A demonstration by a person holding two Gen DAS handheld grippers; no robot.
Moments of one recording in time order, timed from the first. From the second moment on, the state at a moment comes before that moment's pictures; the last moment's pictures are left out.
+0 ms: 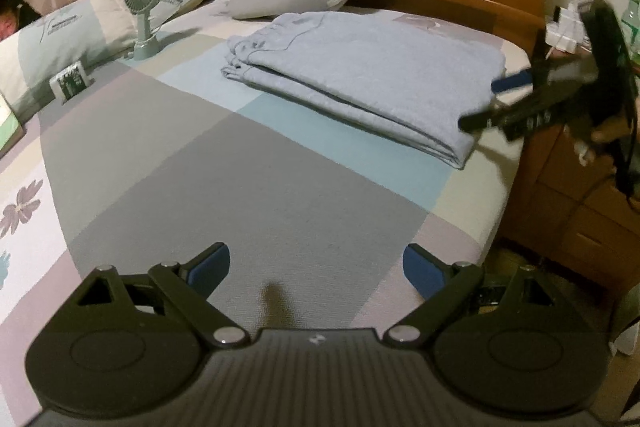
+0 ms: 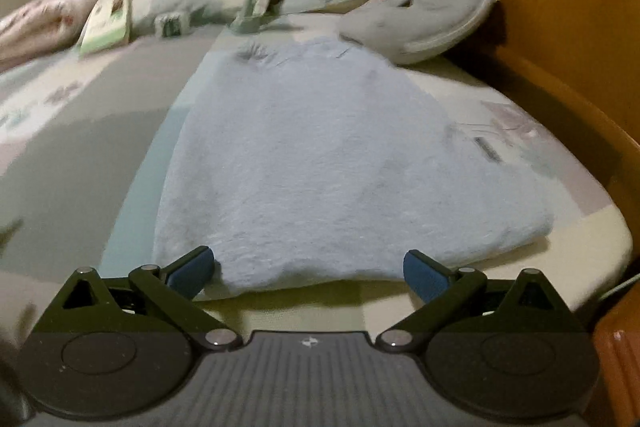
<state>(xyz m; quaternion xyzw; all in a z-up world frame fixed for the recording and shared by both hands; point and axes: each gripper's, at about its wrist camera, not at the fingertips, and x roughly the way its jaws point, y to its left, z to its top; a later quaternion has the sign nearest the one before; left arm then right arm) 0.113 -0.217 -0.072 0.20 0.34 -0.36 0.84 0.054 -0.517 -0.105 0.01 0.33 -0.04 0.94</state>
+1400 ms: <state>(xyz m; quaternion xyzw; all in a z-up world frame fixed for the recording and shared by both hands) 0.100 -0.235 -0.034 0.18 0.31 -0.38 0.85 0.011 -0.467 -0.072 0.16 0.38 -0.17 0.89</state>
